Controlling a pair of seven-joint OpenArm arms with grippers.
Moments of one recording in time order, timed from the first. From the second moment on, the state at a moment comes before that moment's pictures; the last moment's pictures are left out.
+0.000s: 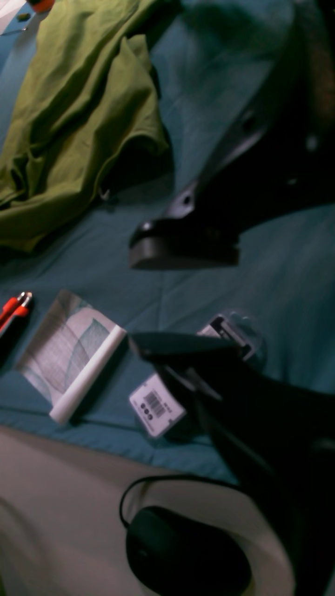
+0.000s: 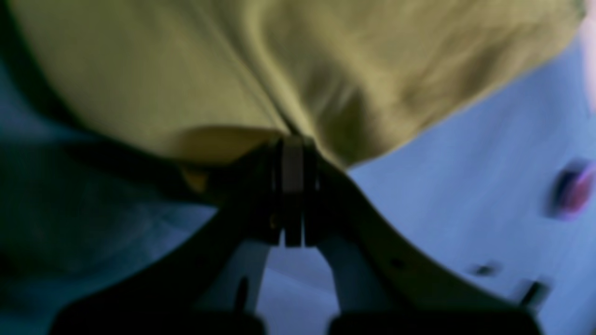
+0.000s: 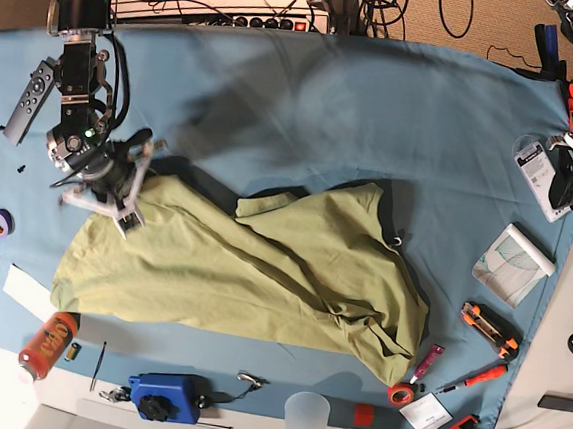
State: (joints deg) left arm 13.0 -9.1 -54.1 116.5 -55.2 -33.4 70.6; right arm 3.5 26.5 -1.3 100.8 4.3 28.8 -56.3
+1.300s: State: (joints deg) left arm 13.1 -8.8 -54.0 116.5 -58.0 -33.4 70.6; right arm 10.9 26.3 -1.4 89.3 20.5 37.4 -69.2
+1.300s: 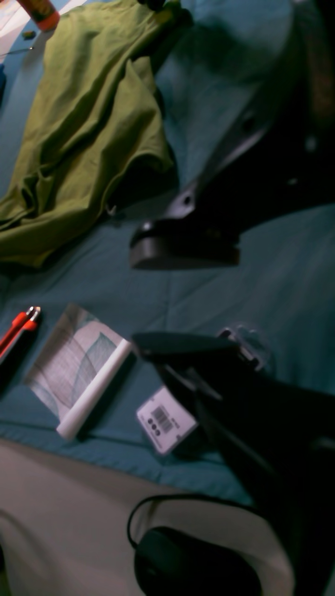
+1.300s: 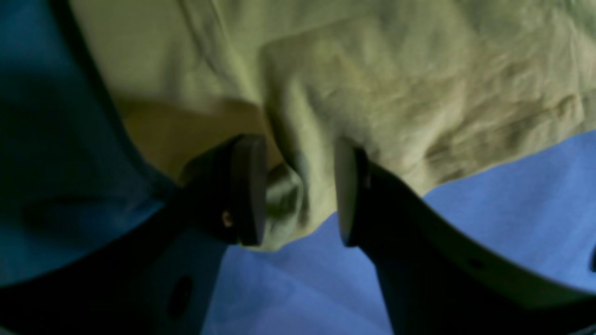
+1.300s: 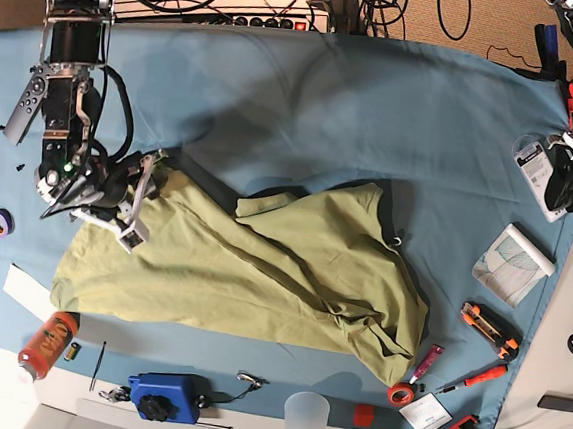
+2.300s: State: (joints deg) left arm 13.1 -8.8 -54.0 116.5 -57.8 -33.4 70.6; right arm 13.8 26.4 -1.4 105.3 18.2 34.9 -63.3
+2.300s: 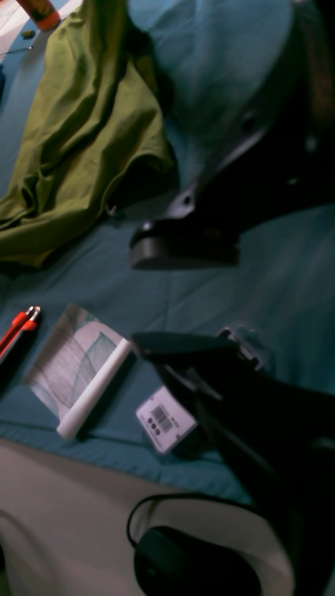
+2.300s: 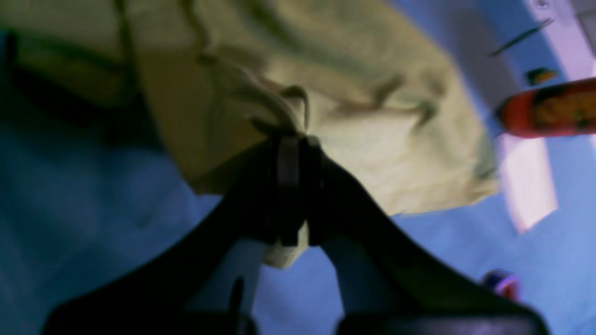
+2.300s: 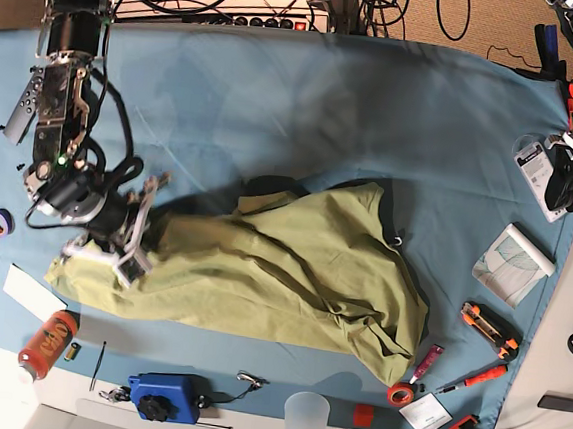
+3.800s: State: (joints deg) left arm 12.5 -3.5 -7.0 107.3 -27.3 -22.6 49.7; right arm 54.3 19.3 -1.2 43.2 -7.4 22.1 -25.2
